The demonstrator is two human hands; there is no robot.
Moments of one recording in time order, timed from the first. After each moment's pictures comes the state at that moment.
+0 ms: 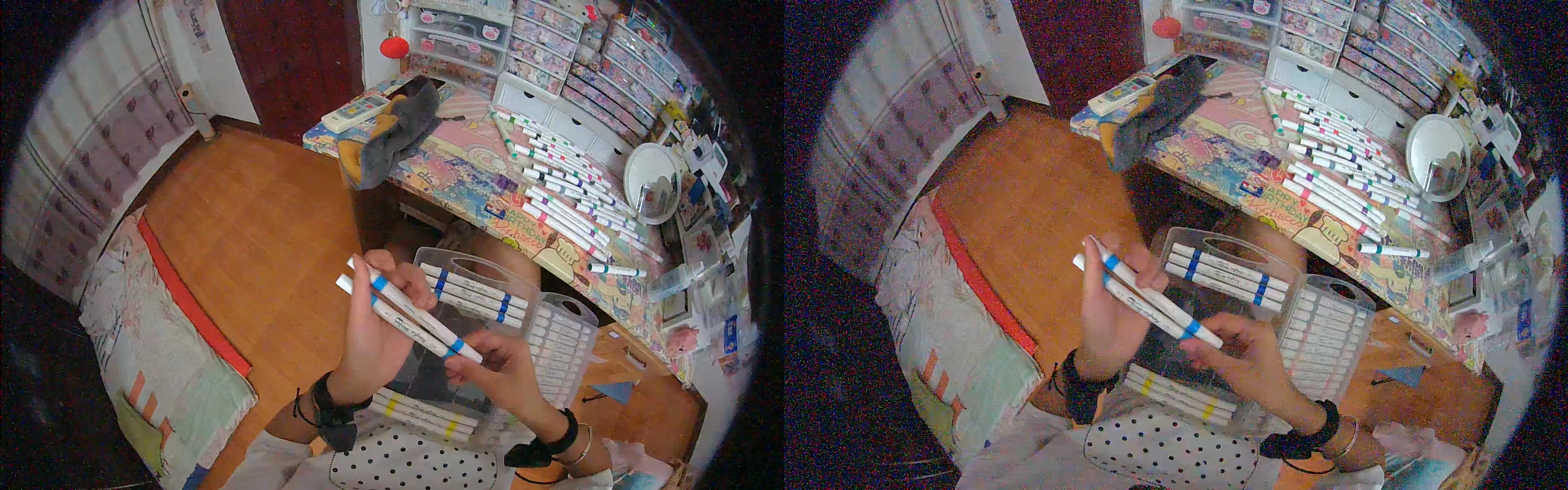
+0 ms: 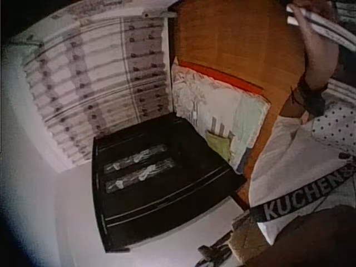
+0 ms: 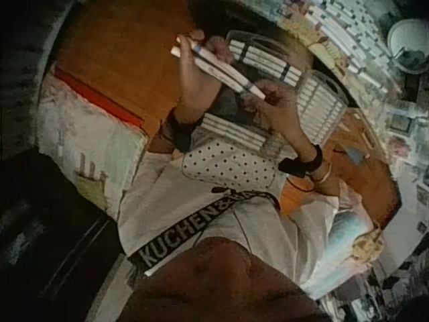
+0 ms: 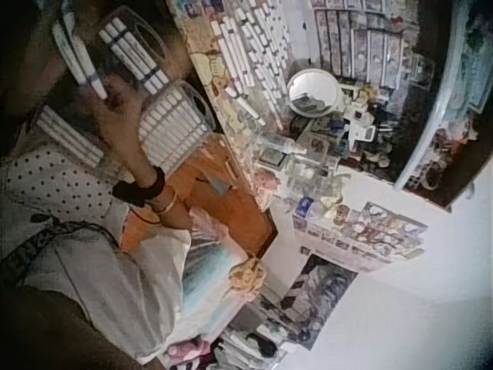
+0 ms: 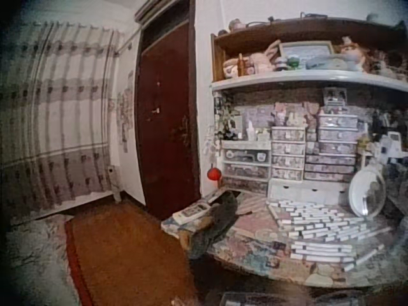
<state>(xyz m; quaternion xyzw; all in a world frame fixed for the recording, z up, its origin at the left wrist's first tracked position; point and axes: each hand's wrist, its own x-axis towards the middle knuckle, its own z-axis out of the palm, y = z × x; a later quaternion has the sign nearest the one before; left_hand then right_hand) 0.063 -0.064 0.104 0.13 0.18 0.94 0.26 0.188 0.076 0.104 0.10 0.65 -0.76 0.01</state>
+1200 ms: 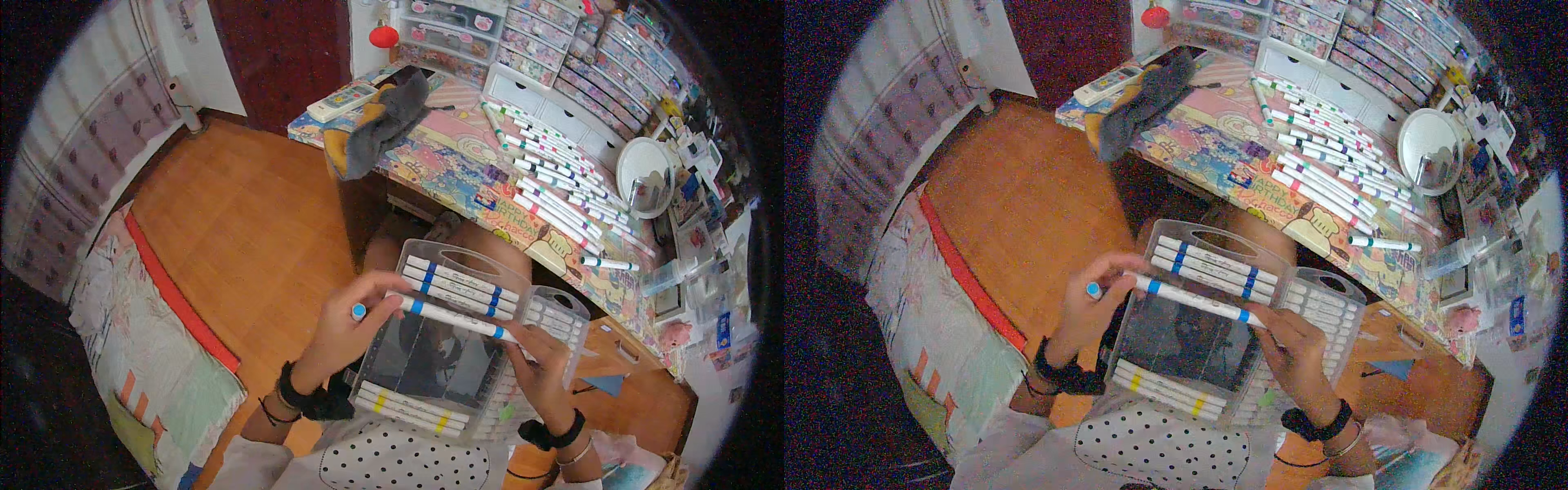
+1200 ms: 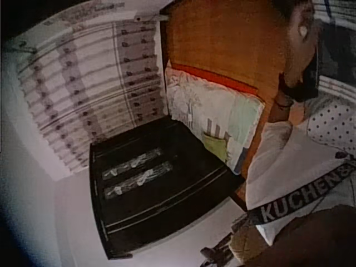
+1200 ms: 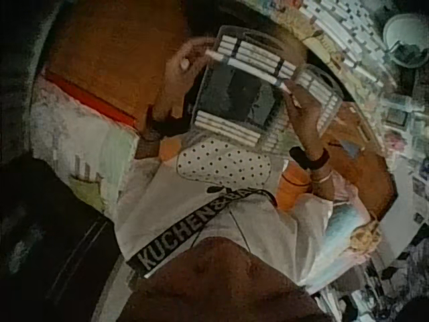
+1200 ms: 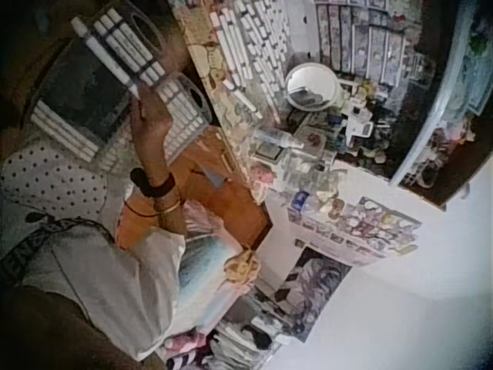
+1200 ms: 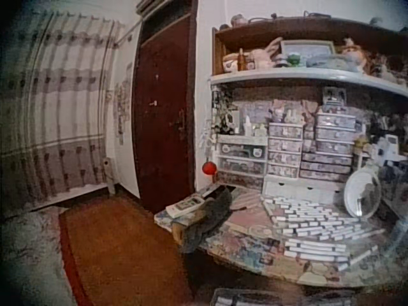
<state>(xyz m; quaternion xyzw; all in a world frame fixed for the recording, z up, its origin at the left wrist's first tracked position) 0.047 -0.095 0.075 0.32 0.66 0.68 0.07 0.220 0.133 0.090 0.01 0.93 -0.30 -0.23</state>
